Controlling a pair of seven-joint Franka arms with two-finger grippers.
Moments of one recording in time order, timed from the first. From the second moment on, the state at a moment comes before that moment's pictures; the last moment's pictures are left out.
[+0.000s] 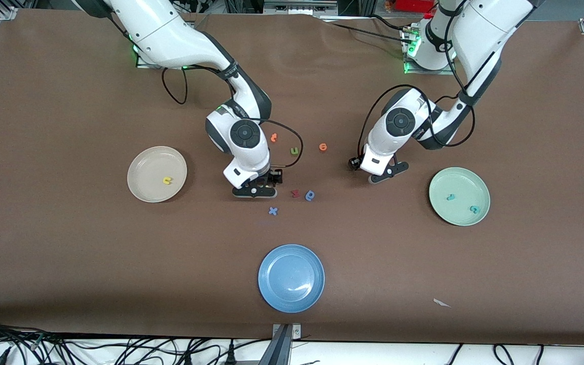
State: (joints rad) left arm 0.04 0.52 -0.54 -2.19 0.28 2.57 -1.12; right arm 0.55 0.75 0.14 -1.64 -0.19 2.42 0.81
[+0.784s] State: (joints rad) left arm 0.03 0.53 -0.54 -2.18 0.28 2.57 -1.13; right arm 0.55 0.78 0.13 -1.63 -0.19 2.45 0.81
